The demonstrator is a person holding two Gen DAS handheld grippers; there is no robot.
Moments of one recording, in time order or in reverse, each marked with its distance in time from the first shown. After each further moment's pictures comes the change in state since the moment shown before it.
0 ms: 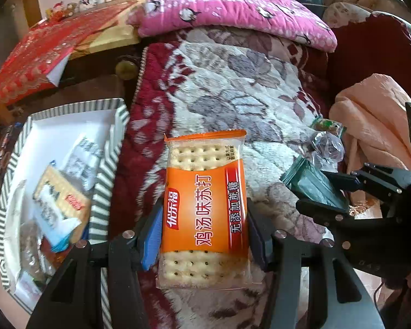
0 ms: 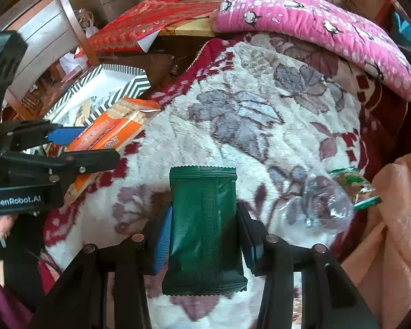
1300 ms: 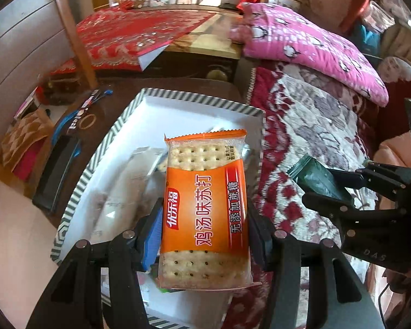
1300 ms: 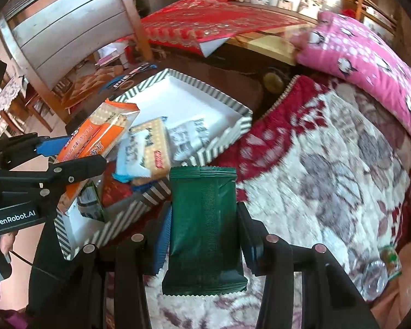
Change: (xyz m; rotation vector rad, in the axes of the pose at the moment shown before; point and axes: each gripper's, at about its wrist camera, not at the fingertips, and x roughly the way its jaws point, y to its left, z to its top) left arm -0.070 0.138 -0.040 -0.243 -0.091 0.168; right arm 0.029 0.134 0.082 -0.201 0.010 0.094
